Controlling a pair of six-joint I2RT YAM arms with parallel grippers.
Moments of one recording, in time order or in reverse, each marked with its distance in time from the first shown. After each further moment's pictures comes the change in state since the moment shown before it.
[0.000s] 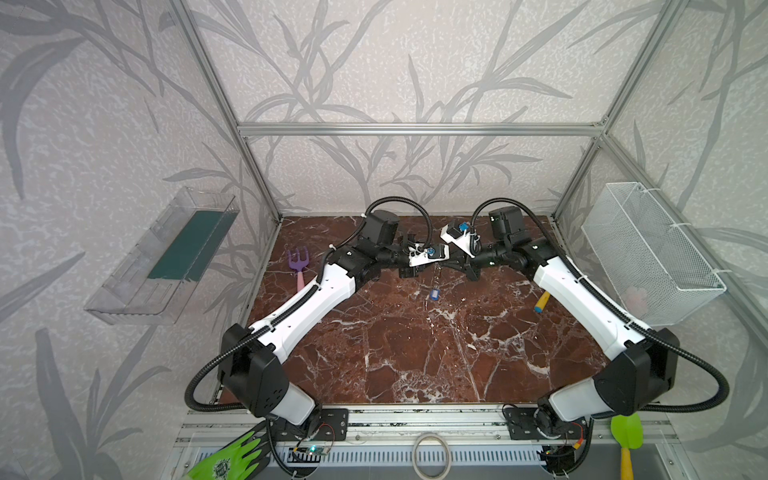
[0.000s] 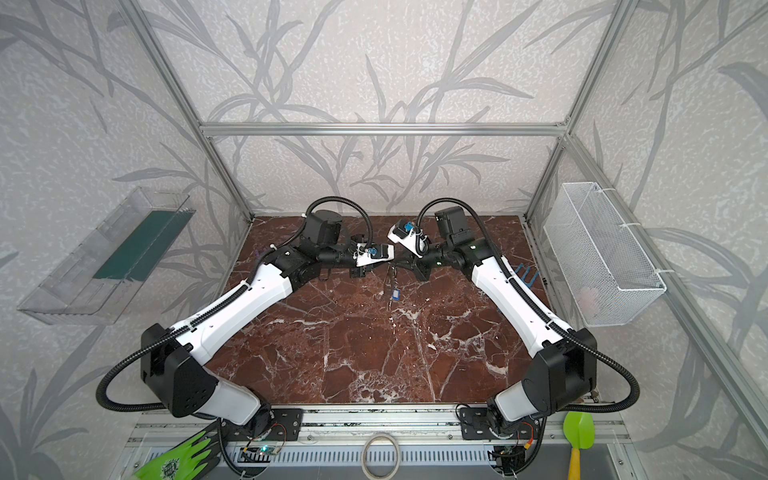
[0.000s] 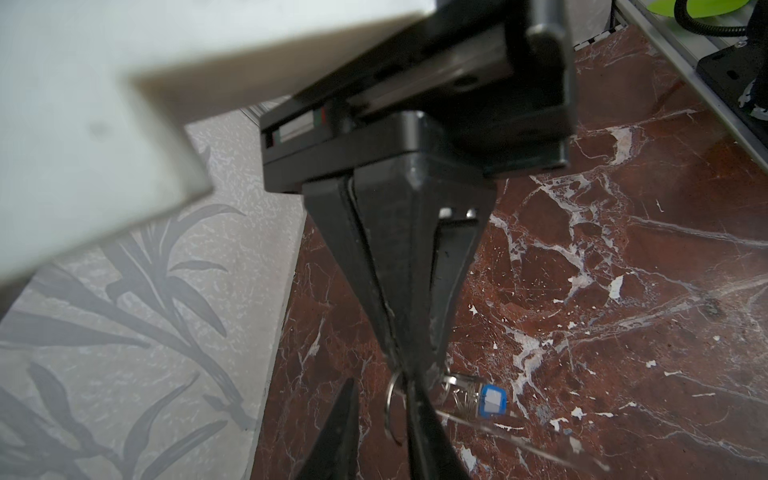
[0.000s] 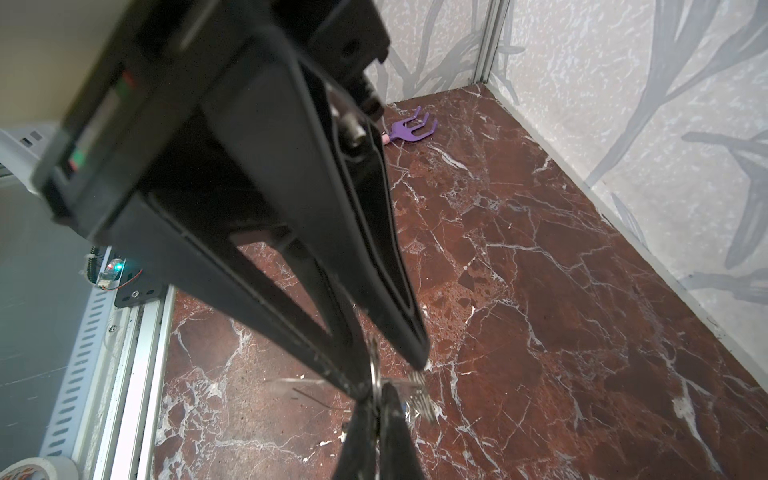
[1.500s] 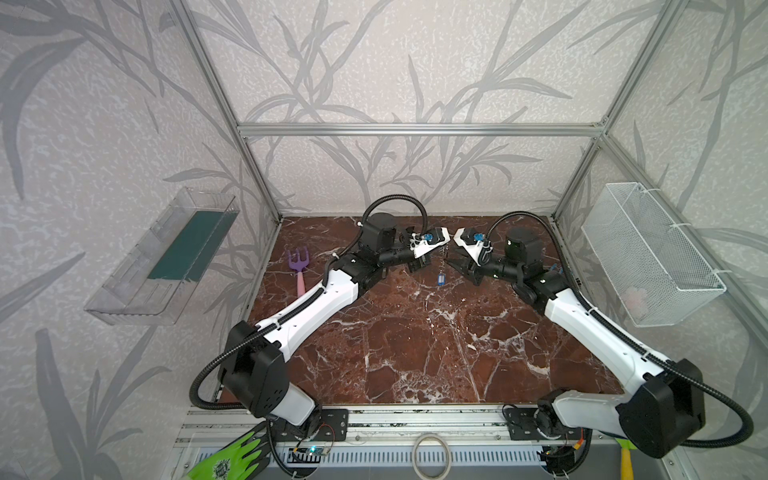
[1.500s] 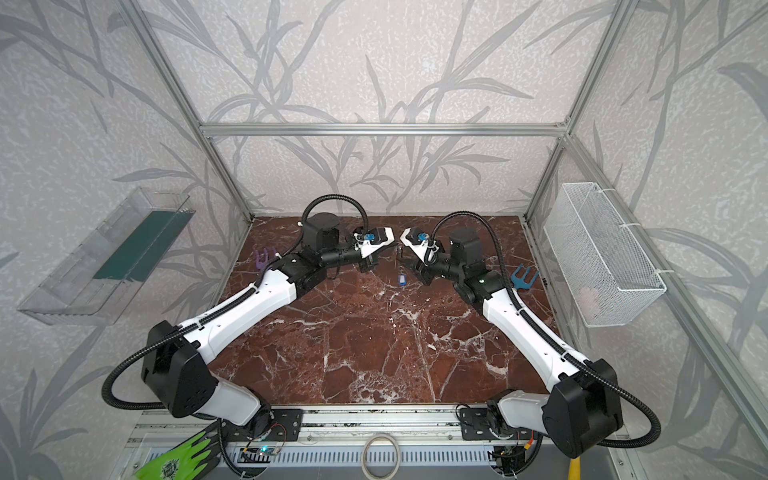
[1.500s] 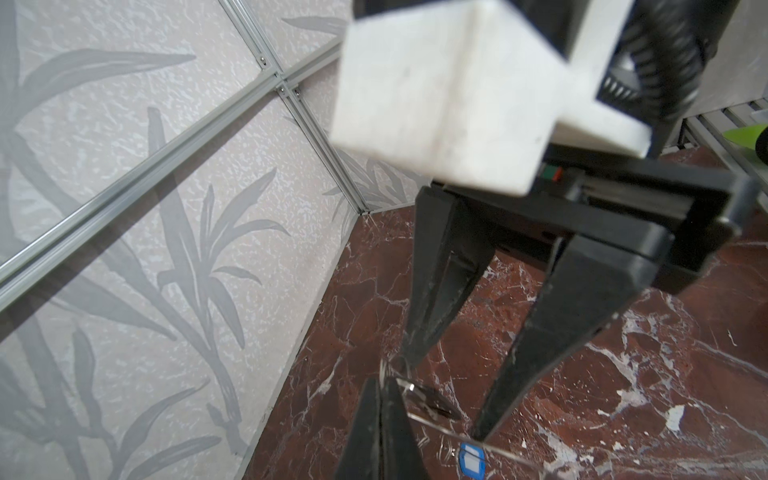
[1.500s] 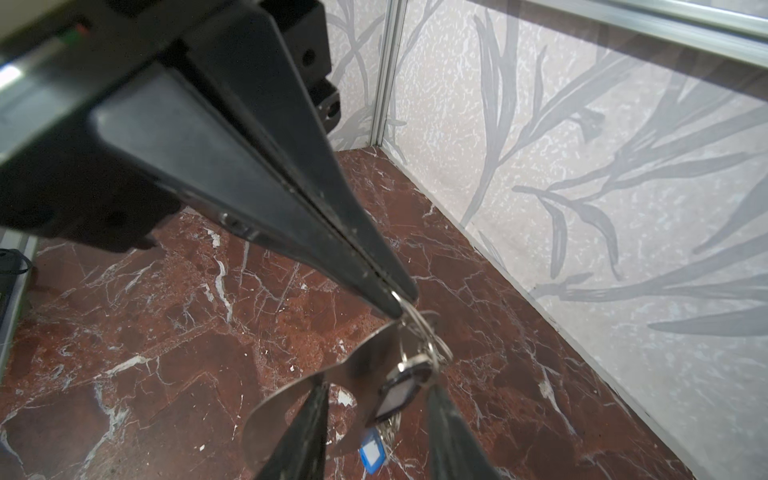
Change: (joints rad) left arm -0.006 -0.013 -0.119 0.407 -0.021 -0.338; right arm 0.005 -0.211 -0.371 0.560 0.202 0.185
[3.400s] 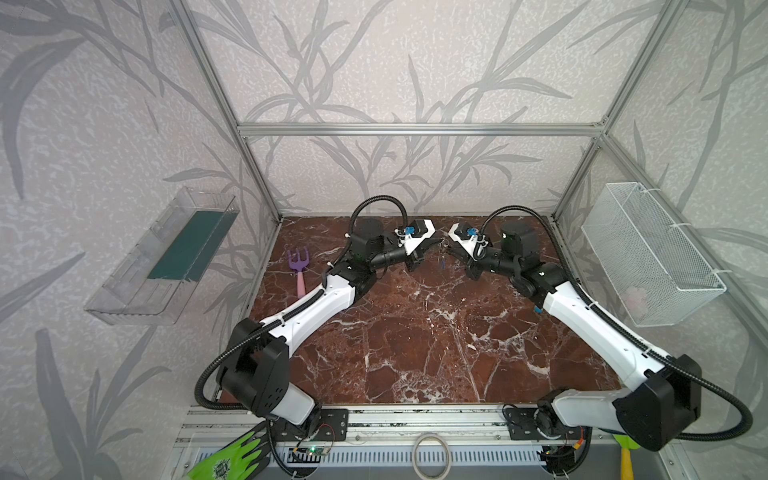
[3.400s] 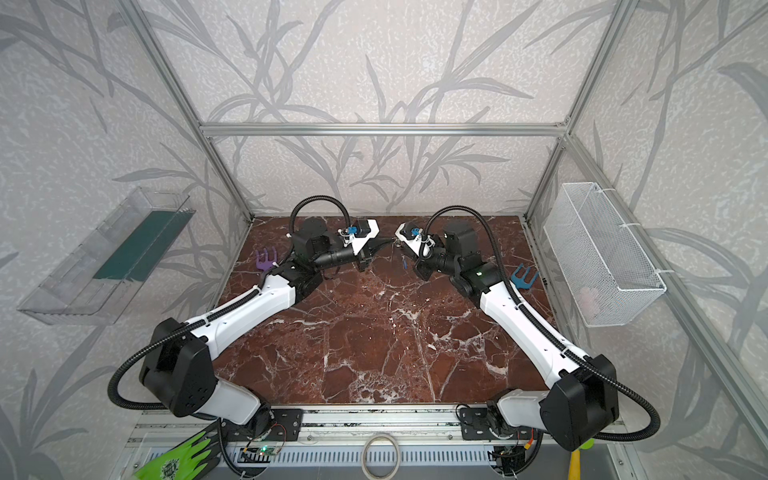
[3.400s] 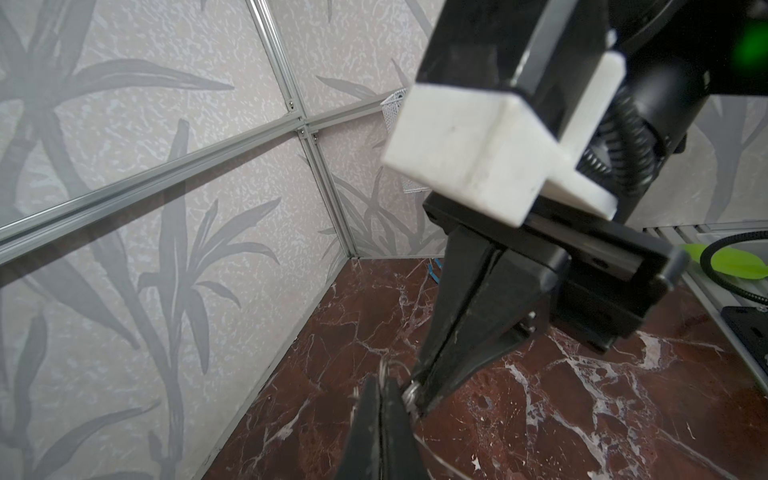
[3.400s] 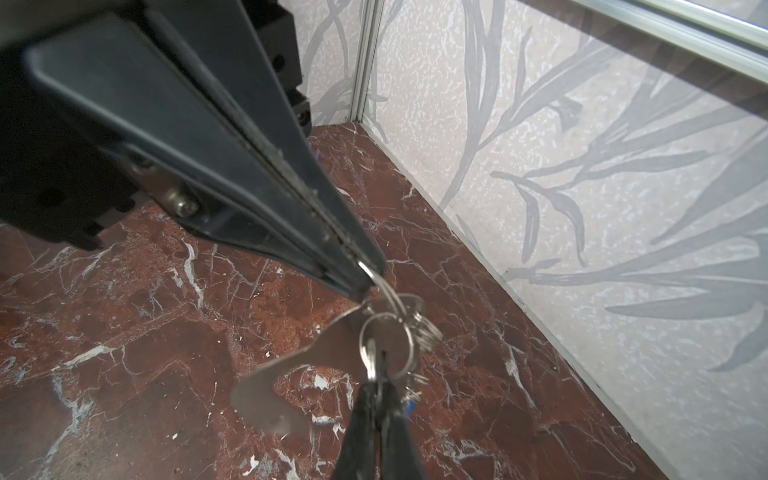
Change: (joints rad) left arm 0.068 0.002 -0.140 0.296 0.127 -0.247; right arm 0.034 0.034 0.124 -0.174 0.126 -0.100
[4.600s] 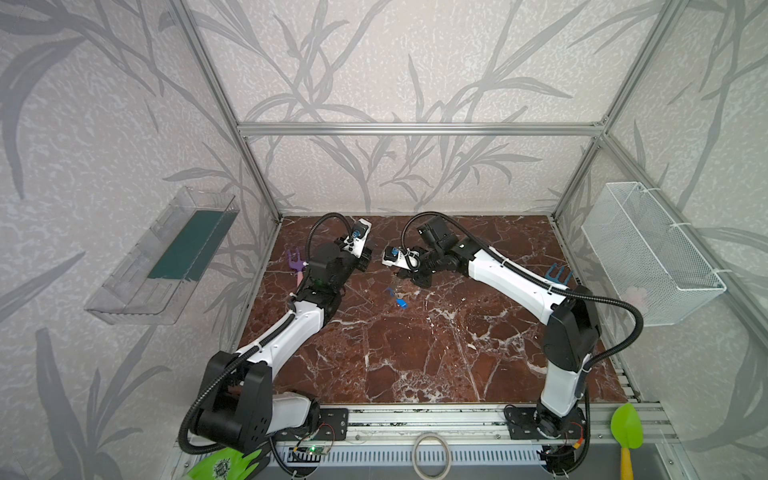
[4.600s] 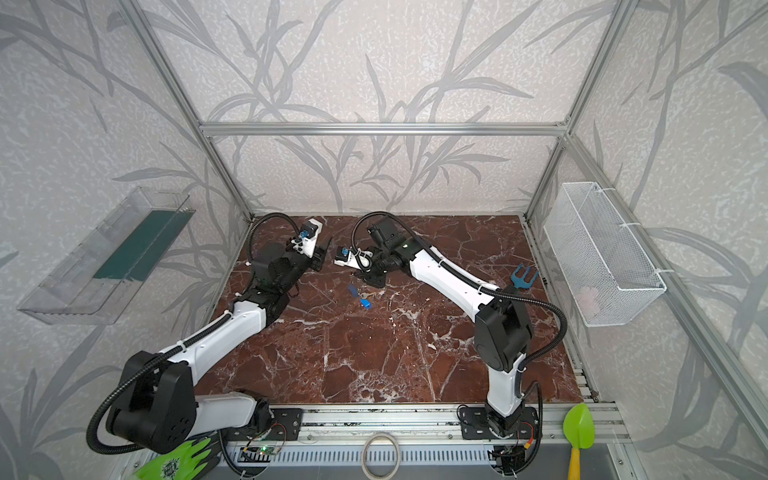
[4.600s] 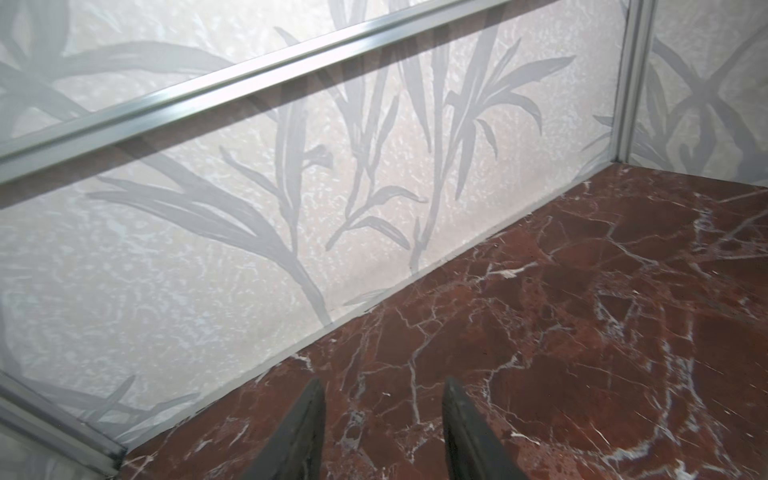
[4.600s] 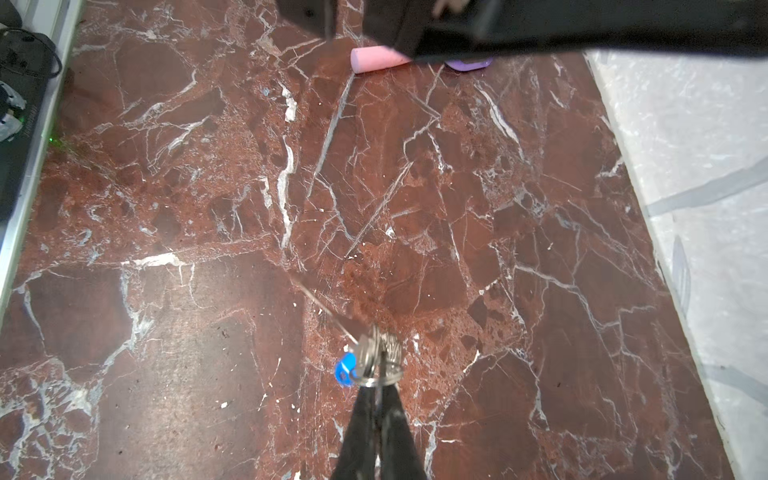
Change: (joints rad) left arm 0.249 -0.214 -0.375 0.166 -0.578 -0.057; right arm 0.248 0.549 0.501 -0.405 0.027 -0.249
